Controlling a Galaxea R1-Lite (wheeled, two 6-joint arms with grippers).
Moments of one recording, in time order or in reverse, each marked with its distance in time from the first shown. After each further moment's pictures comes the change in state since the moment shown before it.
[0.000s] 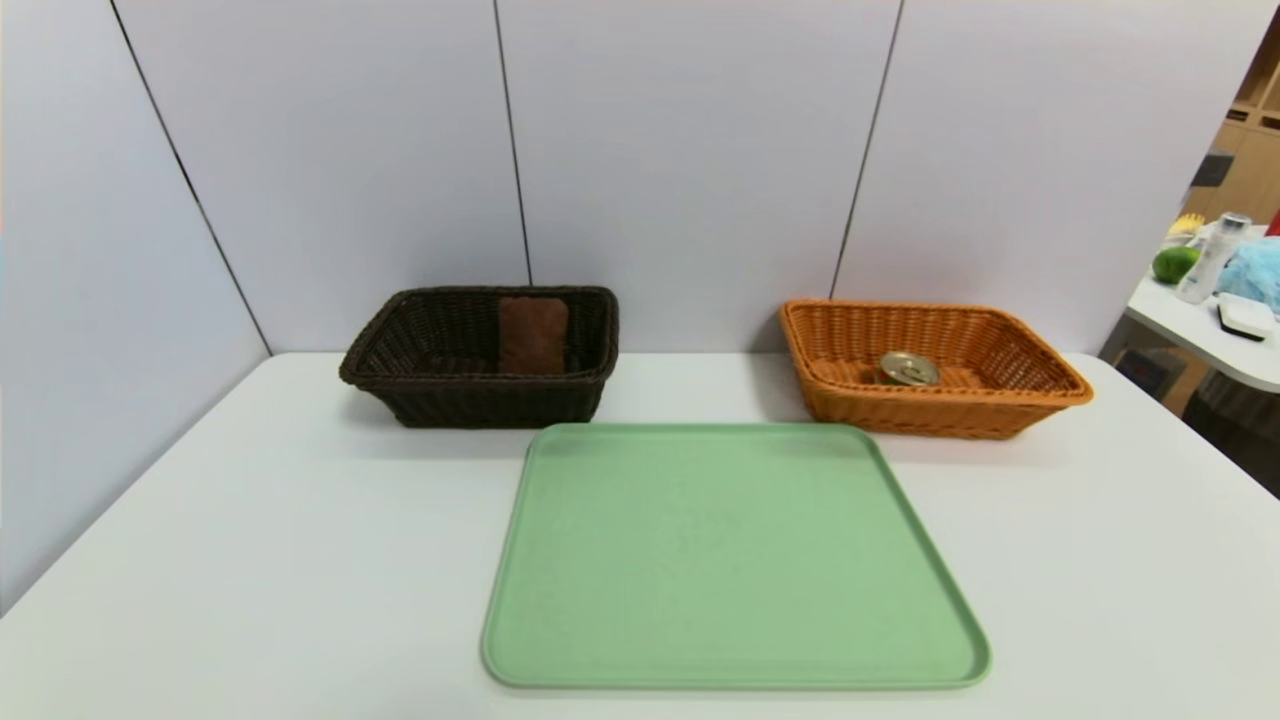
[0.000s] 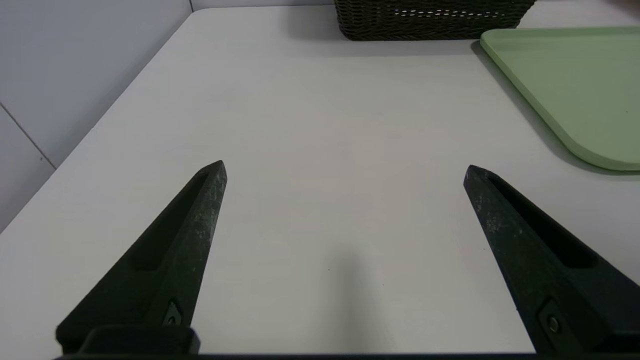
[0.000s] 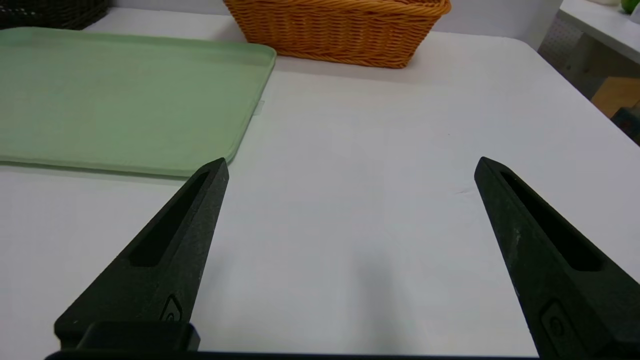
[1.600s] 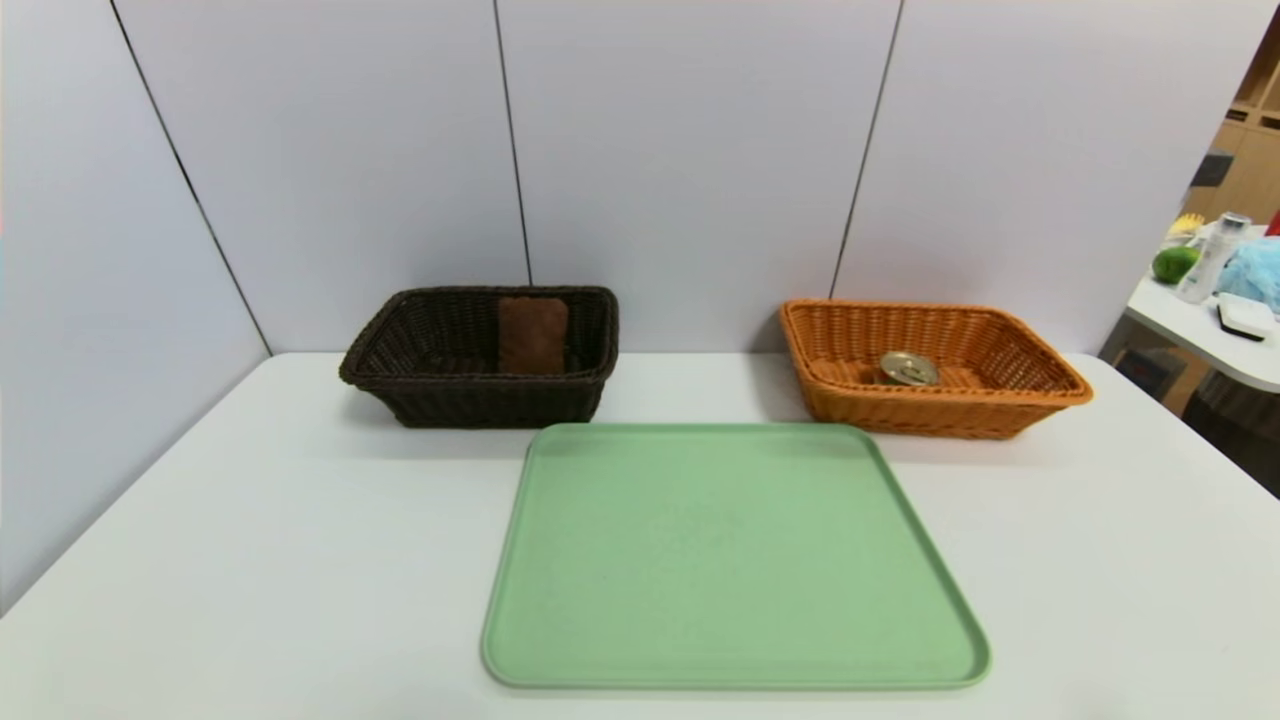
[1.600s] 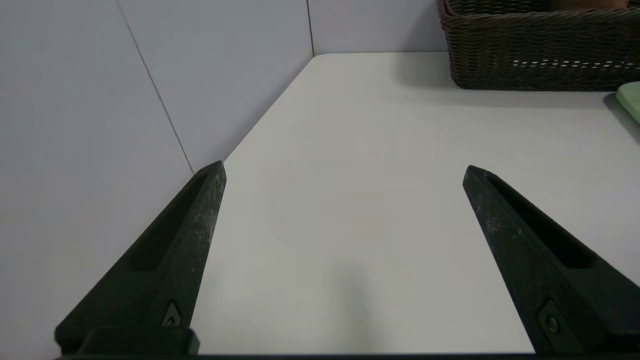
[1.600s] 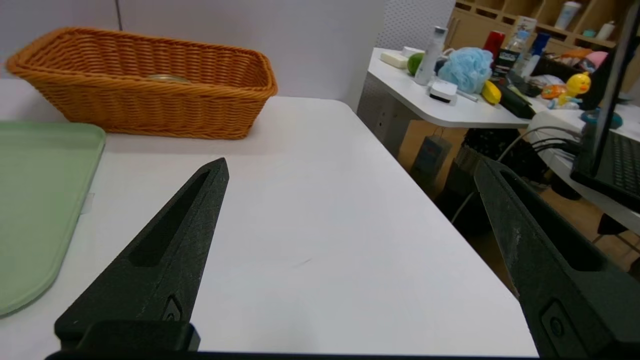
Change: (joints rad) left arm 0.000 0.031 -0.011 -0.120 0.272 0.097; right arm -0.020 0.223 -0.058 -0.299 -0.344 -0.171
